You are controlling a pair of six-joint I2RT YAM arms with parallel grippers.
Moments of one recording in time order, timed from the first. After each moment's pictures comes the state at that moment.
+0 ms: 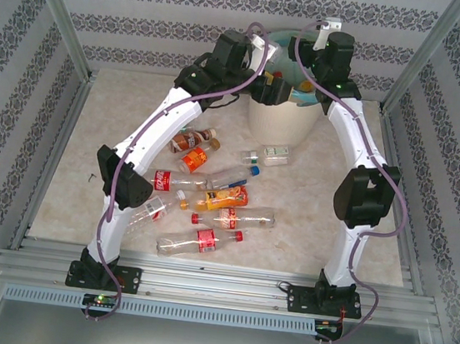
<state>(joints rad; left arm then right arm) -0.56 2.15 2.46 -0.72 0.42 -0.20 0.16 2.03 2.02 -0.13 -0.05 0.12</state>
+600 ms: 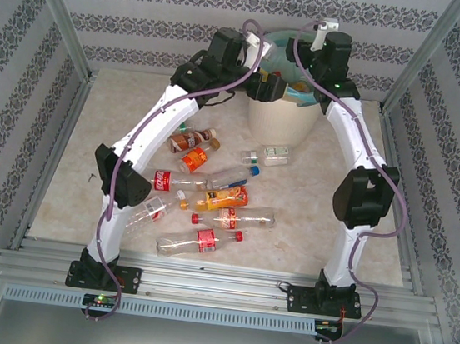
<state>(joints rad) -0.53 2.14 2.45 -0.73 0.43 -0.19 0.19 2.02 2.03 -0.19 -0.06 0.13</state>
